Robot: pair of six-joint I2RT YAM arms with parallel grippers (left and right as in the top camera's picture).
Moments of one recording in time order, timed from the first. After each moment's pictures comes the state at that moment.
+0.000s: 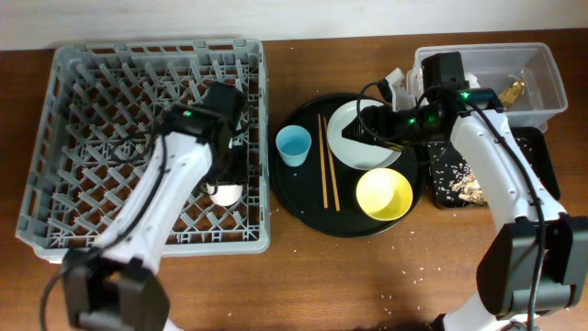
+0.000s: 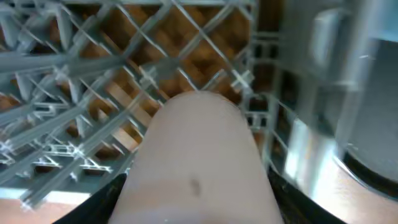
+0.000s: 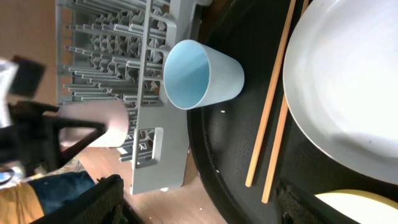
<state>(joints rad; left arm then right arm) -0.32 1.73 1.50 -1.23 -0.11 -0.34 0.05 1.77 1.47 -0.91 -0.78 0.12</state>
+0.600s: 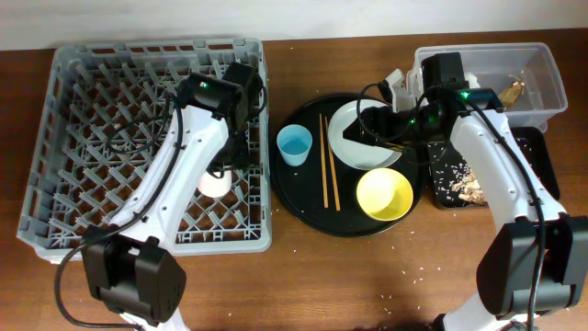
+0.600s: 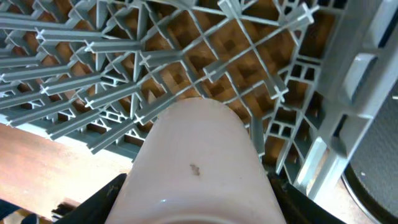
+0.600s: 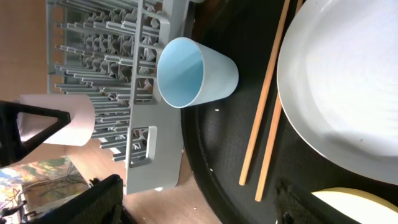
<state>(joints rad) -0.37 1.87 1.79 -1.50 -0.28 -0.58 0.05 1.77 1.47 -0.91 -0.76 0.10</state>
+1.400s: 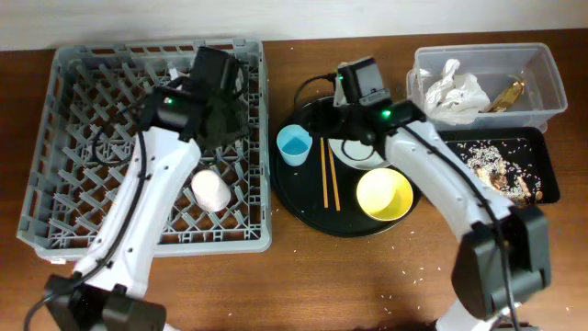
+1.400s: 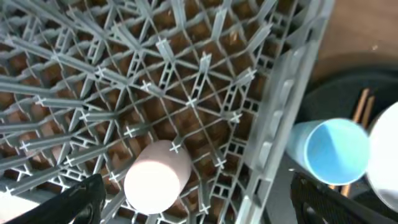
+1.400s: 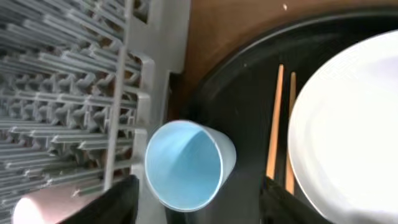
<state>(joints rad) -0.33 1.70 1.72 -1.20 -0.27 -0.62 0.38 1.84 1.47 -0.55 -0.23 0.48</state>
